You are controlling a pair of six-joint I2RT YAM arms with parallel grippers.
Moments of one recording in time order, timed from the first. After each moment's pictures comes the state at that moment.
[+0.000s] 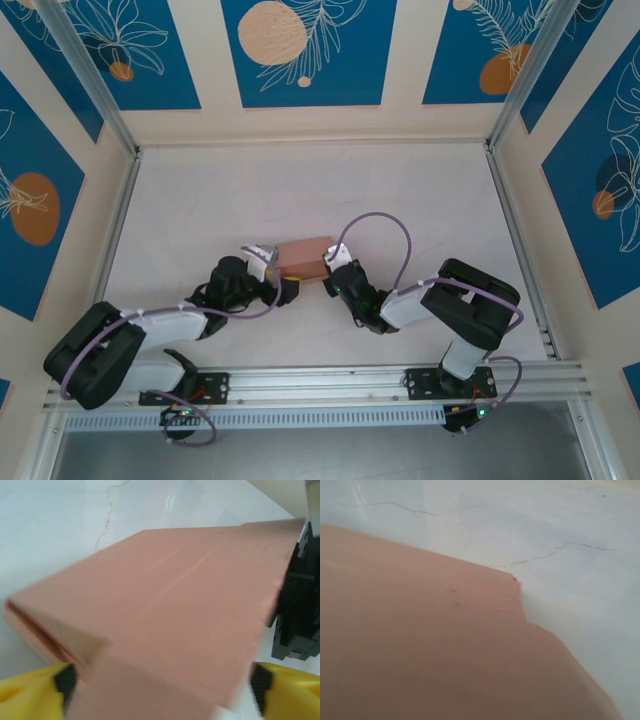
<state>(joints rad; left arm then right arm) -0.61 1.25 0.28 0.53 0.25 -0.26 0.95 1.68 0.49 0.66 0.54 0.14</state>
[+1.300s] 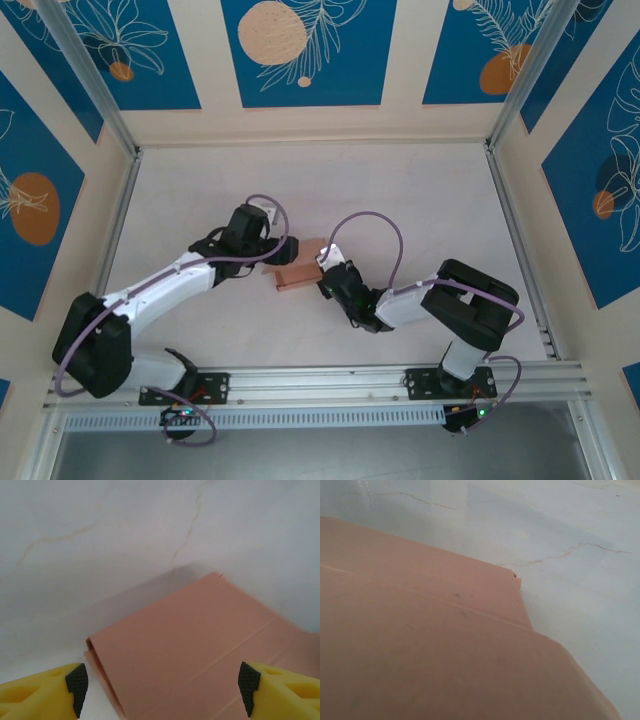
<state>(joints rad) -0.60 1.36 0.88 -0.33 0.01 -0.39 0.99 1.68 0.54 0.55 0.56 0.14</state>
